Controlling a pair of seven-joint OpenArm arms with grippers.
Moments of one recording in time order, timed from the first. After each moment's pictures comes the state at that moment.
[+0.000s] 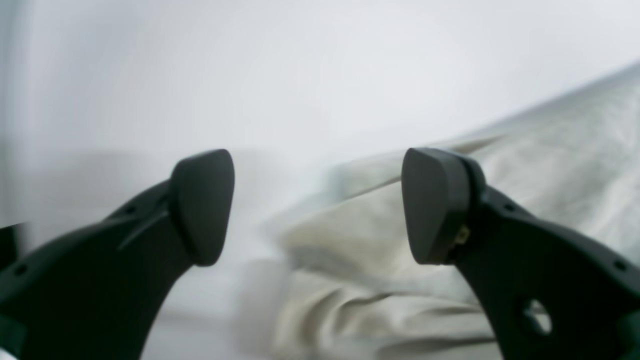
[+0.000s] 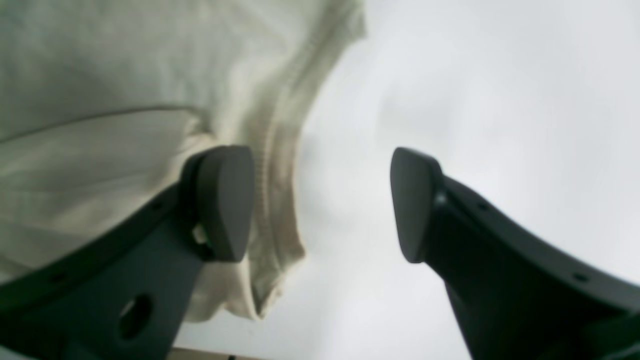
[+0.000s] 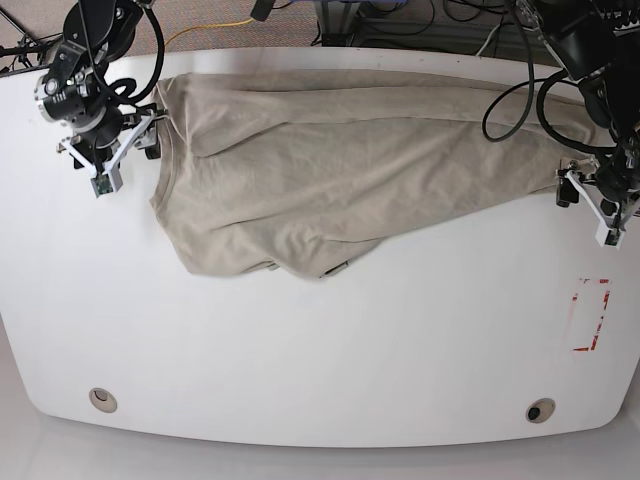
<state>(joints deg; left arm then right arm) -4.3 -19.4 -36.5 87.6 -13.2 -42.9 62.8 -12.9 8.8 34.7 110.1 21.4 41.1 -68.9</state>
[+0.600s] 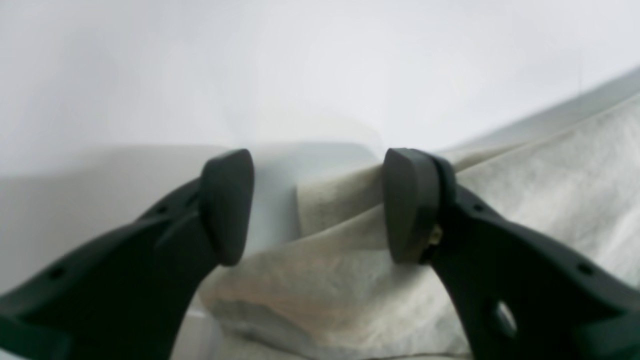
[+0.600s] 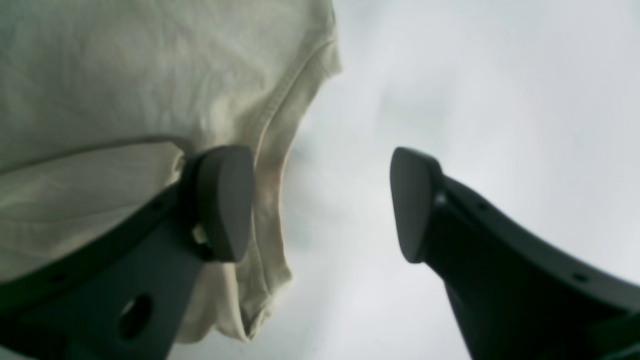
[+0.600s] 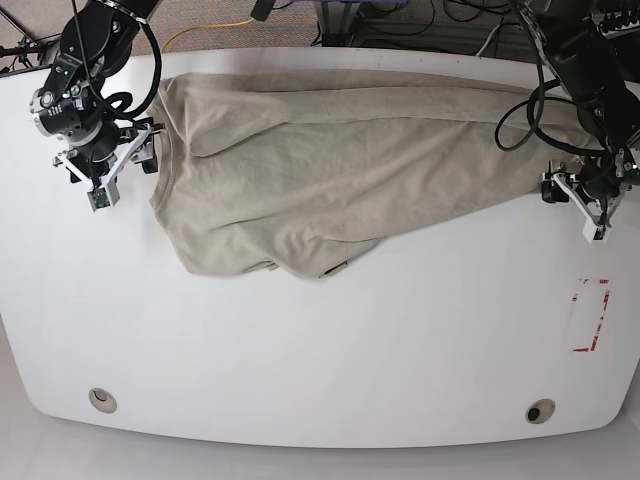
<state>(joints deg) -7.9 -19.6 -35.6 71.5 -13.2 -42.8 58.6 -10.2 8.9 34.7 109.9 21.6 41.1 -70.4</state>
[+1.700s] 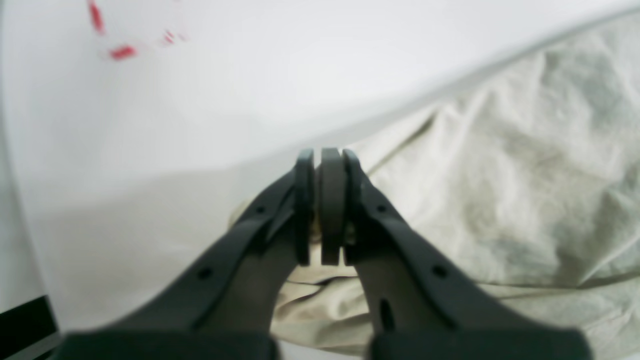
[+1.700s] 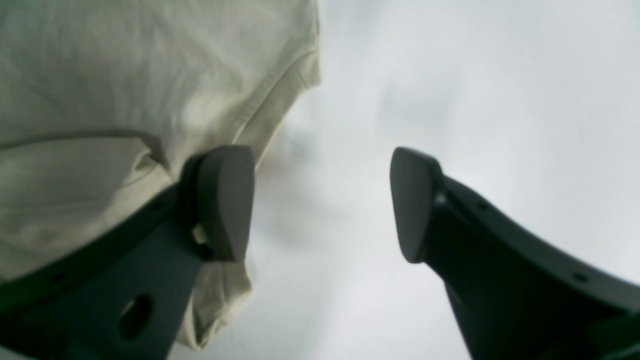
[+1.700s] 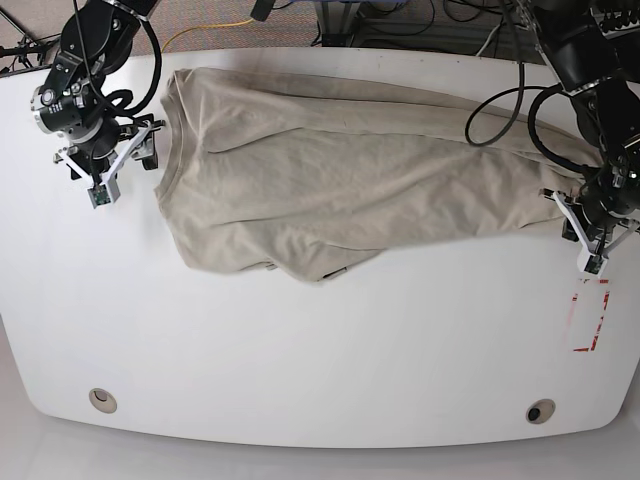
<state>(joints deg) -6.7 -19.6 -29.0 92.8 -12.9 -42.8 62.4 -10.7 8.9 34.7 109.9 21.6 41.1 -70.5</state>
